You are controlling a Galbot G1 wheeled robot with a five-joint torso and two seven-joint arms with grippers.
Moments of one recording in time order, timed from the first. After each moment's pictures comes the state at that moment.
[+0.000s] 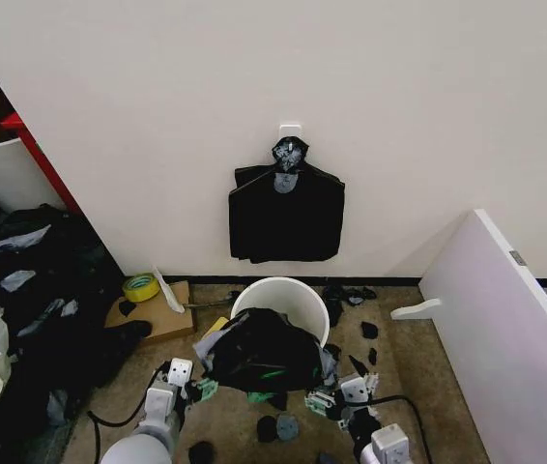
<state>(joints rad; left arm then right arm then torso) 1.50 -0.91 -0.12 -2.06 -0.52 0.26 -0.49 -1.57 0.91 -0.09 2.14 0.18 -0.01 0.43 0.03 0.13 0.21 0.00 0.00</state>
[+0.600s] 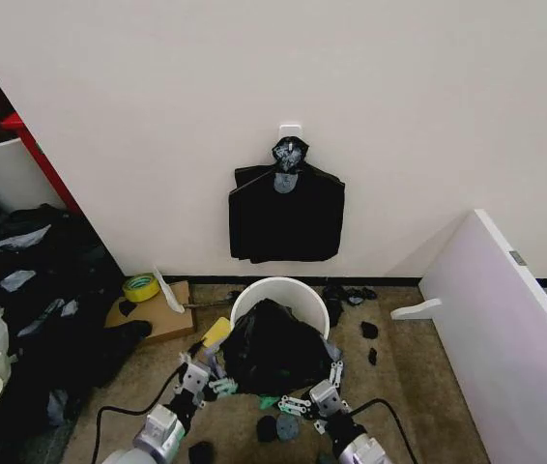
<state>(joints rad) 1.56 -0.85 -0.17 -1.95 -0.24 -0.15 -0.02 -1.50 1.01 -0.11 1.96 0.03 0.17 0.26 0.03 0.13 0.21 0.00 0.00</state>
